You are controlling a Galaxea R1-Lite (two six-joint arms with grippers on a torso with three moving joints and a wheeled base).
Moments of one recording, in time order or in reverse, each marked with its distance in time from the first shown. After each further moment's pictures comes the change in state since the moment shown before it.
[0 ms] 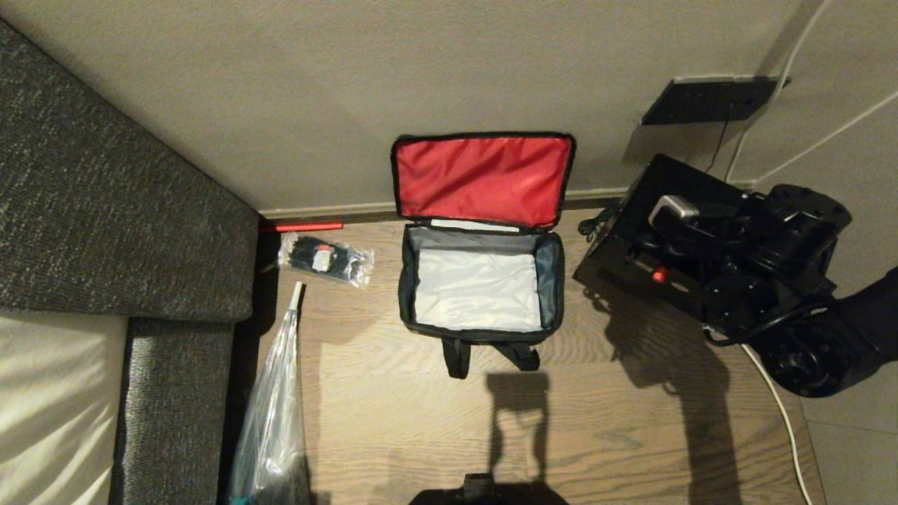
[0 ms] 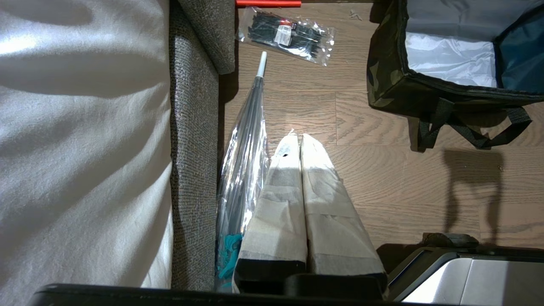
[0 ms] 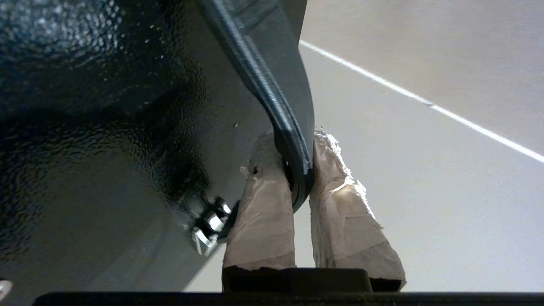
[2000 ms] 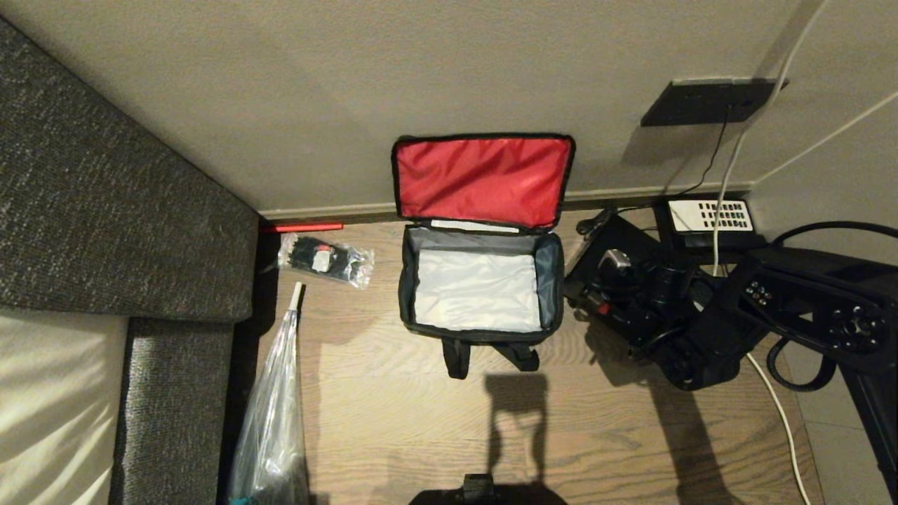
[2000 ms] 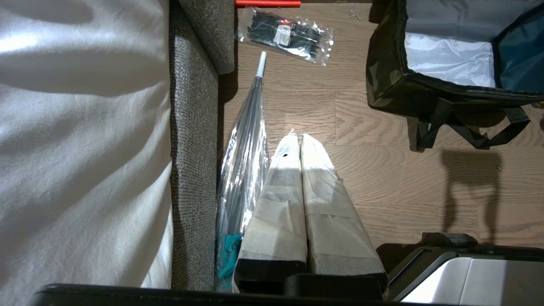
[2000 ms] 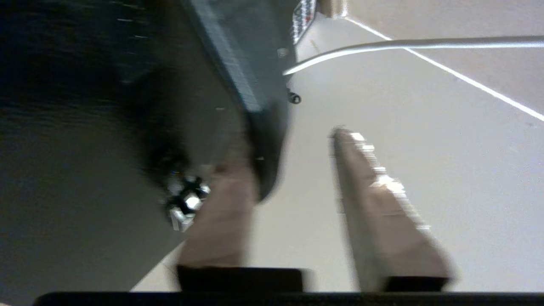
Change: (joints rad) left arm 0.000 0.000 0.000 0.001 0.000 0.000; right arm -0.051 0.511 -0.291 0.029 -0.009 0.207
